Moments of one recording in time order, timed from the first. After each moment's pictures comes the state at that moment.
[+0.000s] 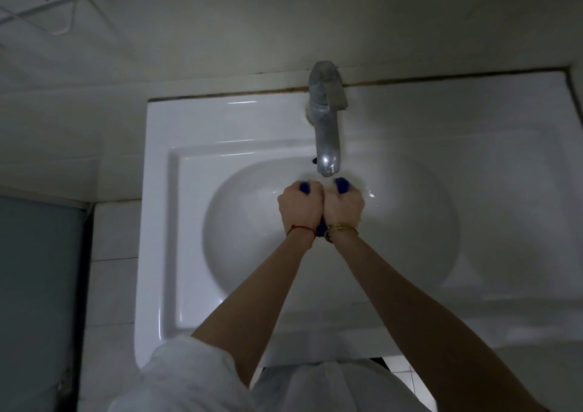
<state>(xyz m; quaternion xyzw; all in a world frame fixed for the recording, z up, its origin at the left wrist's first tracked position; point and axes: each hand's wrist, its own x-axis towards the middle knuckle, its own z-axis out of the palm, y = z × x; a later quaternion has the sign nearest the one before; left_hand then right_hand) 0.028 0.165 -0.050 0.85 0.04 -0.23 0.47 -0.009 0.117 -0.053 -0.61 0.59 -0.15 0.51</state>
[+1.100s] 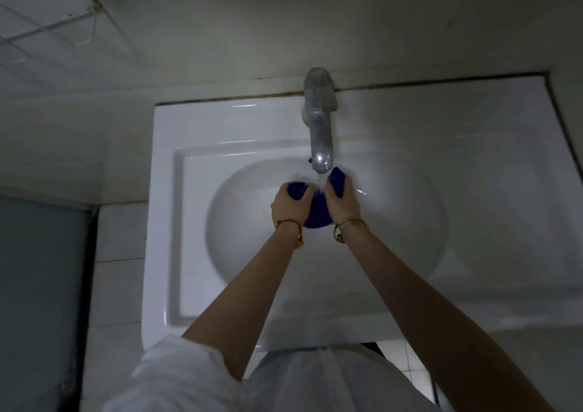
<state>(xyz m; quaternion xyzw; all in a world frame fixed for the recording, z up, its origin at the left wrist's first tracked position) 0.027 0.184 -0.039 0.84 0.03 -0.31 0.44 -0.032 0.102 -0.043 -0.61 0.53 -0.02 0.60</state>
